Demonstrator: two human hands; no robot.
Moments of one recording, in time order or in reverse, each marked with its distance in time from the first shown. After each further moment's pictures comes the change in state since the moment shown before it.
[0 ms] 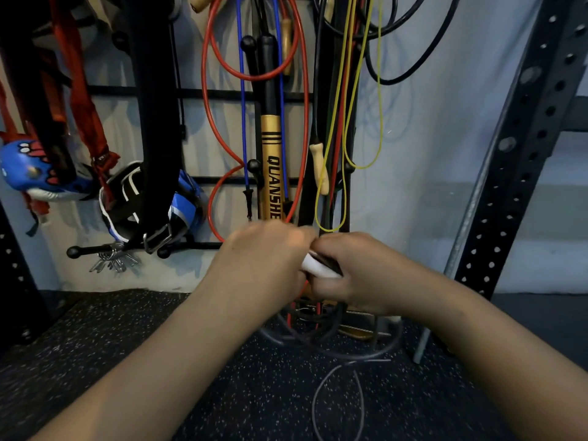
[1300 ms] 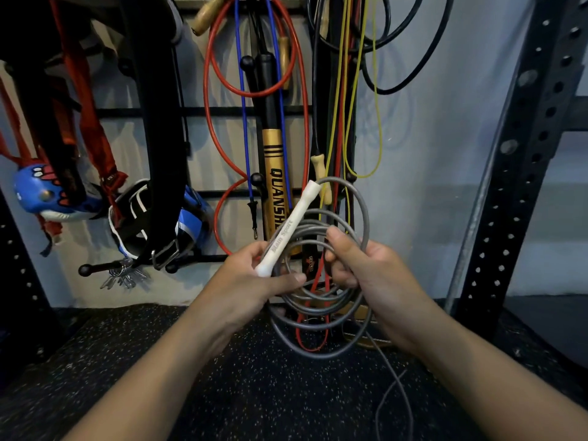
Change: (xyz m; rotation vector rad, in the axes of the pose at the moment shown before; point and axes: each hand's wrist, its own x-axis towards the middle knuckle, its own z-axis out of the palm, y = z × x) left_hand -0.015 -0.028 0.022 -1.310 -0.111 -0.601; right_hand -0.006 -0.003 0.023 1.153 0.404 0.334
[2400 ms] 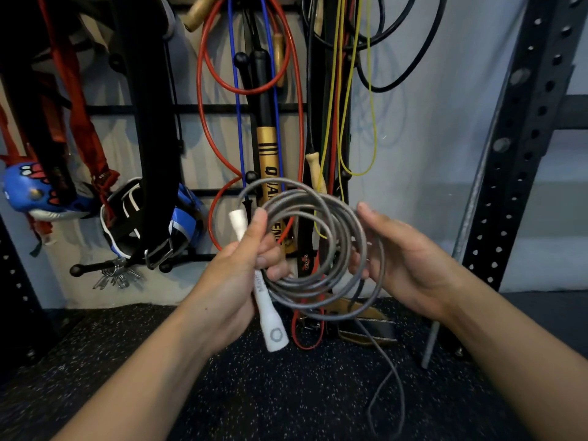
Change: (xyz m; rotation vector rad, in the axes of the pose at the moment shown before) left_hand 0.005 0.008 0.011 -0.682 -0.142 0.059; right_hand 0.012 -0.018 -0.037 0.303 -0.290 0.037
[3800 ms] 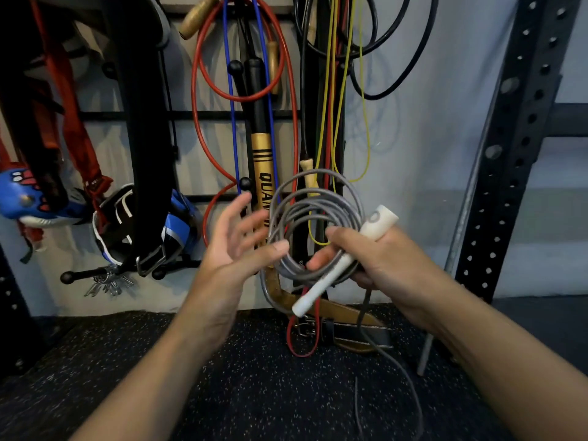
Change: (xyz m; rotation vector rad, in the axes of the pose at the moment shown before) left_hand -0.001 0.001 0.001 0.423 0.129 0.293; right_hand -0.010 -0.016 0.029 -0.427 0.277 -0.035
